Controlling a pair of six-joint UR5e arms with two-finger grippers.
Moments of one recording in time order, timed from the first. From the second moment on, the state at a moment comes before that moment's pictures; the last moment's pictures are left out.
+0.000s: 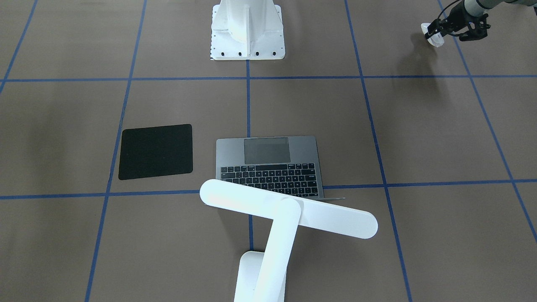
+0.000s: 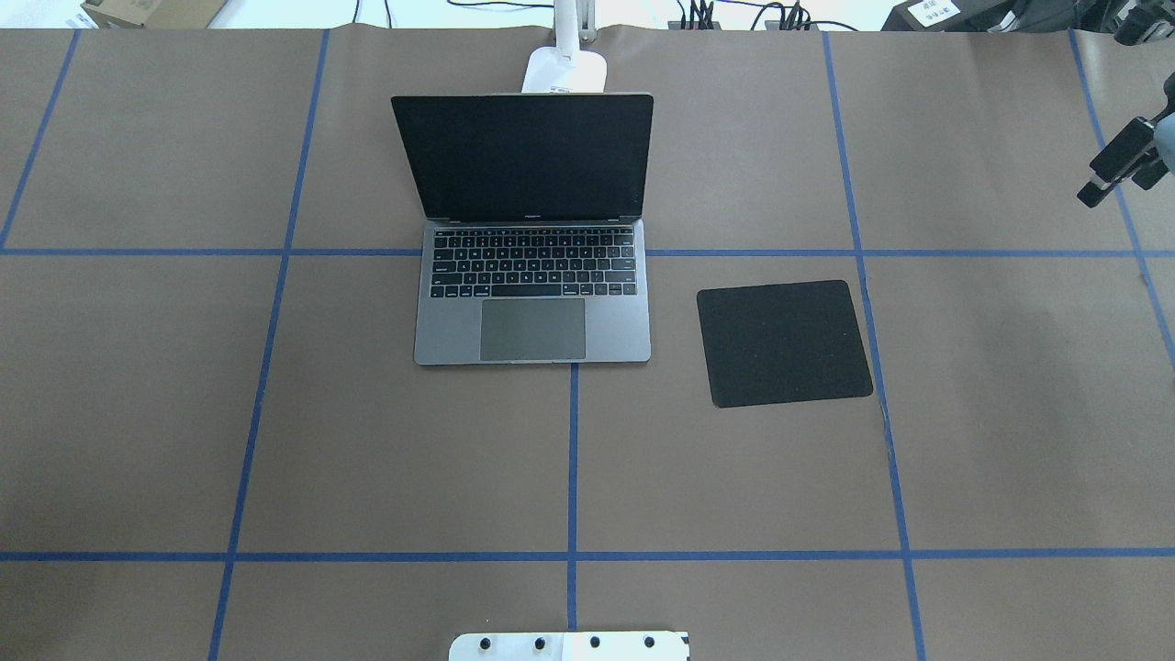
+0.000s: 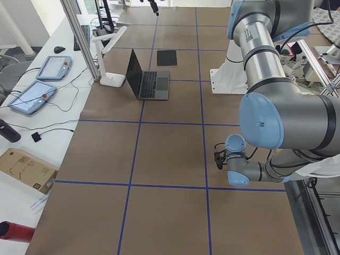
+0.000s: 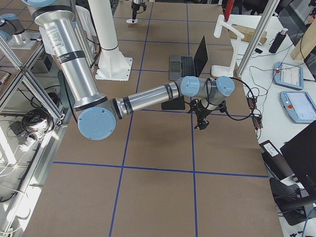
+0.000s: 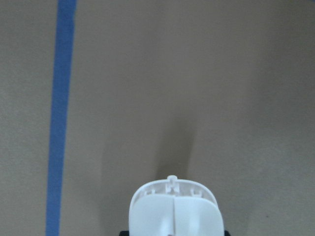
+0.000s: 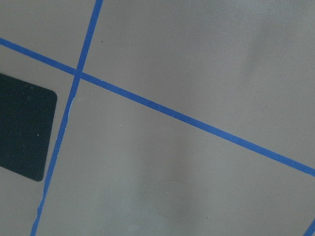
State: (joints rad) left arm 0.04 -0.81 -1.72 -3.14 -1.82 -1.77; right arm 1.33 -1.21 1.55 -2.02 2.46 -0.31
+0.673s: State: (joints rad) left arm -0.09 -0.93 -1.92 -2.95 -1.87 -1.74; right arm 1.32 -1.21 1.54 -2.02 2.46 -0.30
